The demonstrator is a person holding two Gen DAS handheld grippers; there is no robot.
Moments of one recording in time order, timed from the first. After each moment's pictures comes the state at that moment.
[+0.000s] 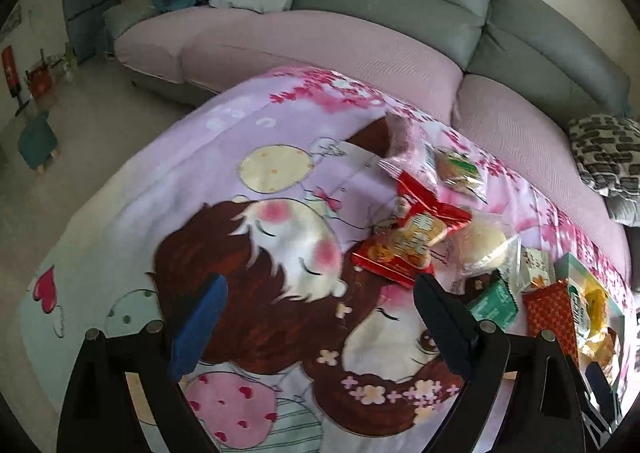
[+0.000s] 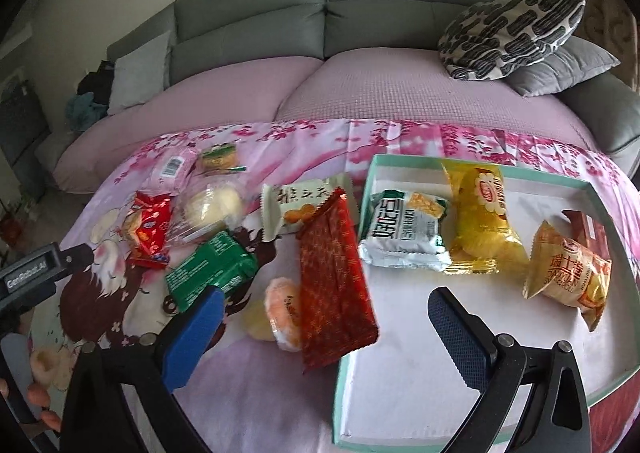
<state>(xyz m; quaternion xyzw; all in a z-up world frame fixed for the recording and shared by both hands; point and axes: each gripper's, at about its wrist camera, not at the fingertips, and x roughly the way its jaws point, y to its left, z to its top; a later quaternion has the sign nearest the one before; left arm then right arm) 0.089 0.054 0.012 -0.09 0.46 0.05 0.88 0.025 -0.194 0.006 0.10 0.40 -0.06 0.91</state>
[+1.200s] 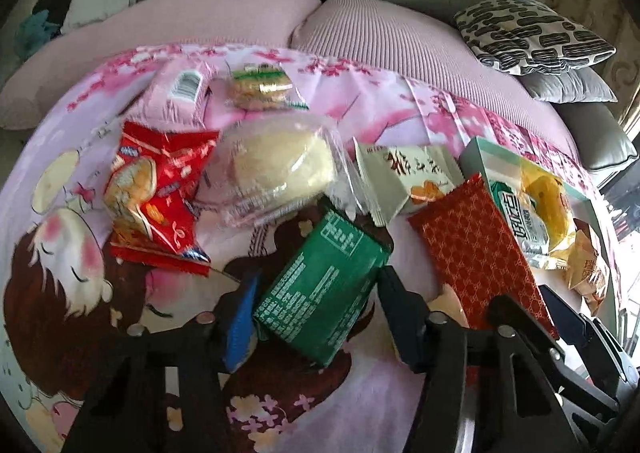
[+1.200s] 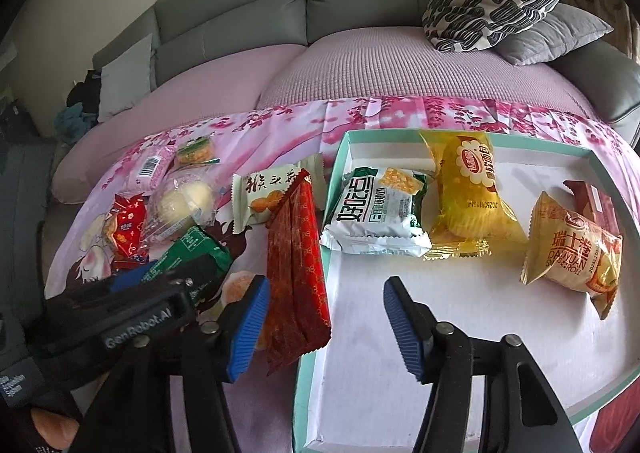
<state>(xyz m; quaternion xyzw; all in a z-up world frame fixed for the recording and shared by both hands) 0.113 -0.078 -0.034 0.00 0.51 -0.15 0.85 0.027 -0.216 -0.010 0.14 0.42 -0.07 0.89</state>
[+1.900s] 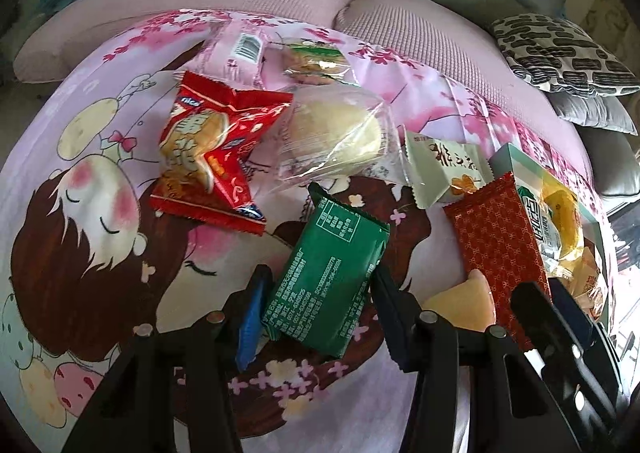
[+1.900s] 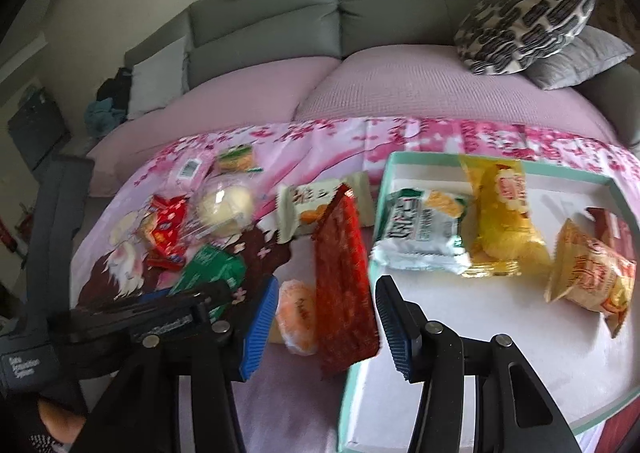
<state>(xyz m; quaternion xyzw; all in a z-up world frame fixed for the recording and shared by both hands) 0.108 -0.045 -0.040 -0.04 0.54 -0.11 0.83 0.026 -0.199 0.003 0.13 0.40 -0.03 0.91</state>
